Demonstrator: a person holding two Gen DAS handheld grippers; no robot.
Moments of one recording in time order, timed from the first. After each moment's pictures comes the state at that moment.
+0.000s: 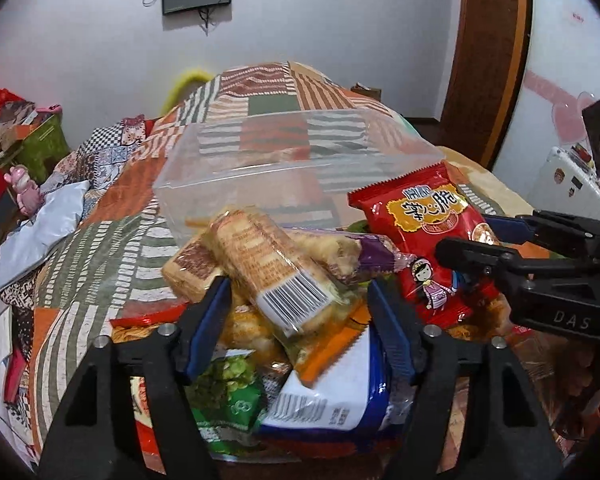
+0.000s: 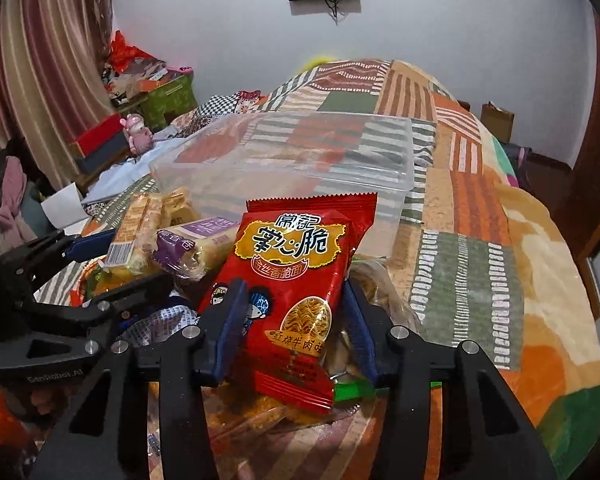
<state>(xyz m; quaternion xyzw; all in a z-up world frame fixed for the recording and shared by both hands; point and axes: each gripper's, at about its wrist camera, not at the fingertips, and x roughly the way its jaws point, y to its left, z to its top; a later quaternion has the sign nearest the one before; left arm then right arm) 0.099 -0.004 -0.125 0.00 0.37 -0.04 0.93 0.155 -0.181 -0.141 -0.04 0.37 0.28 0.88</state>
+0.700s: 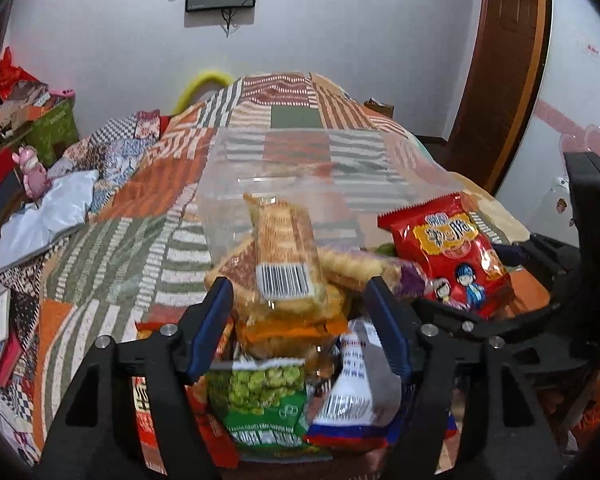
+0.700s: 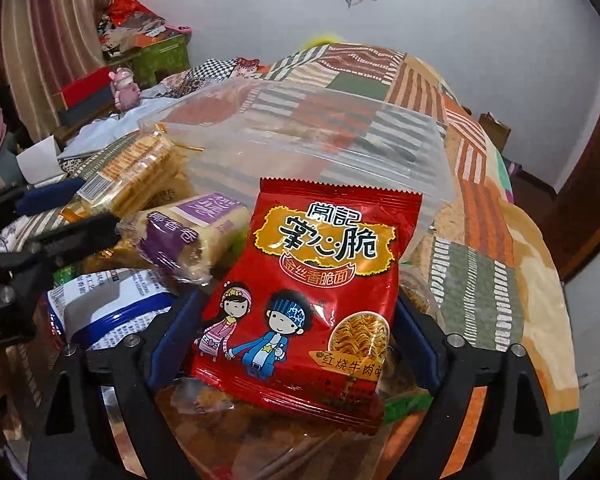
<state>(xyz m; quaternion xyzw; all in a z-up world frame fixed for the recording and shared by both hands) 0.101 0.024 -0.113 -0.03 0.36 -0.02 0.93 0.158 -0.145 -0.154 -0.12 0.39 0.25 0.88</state>
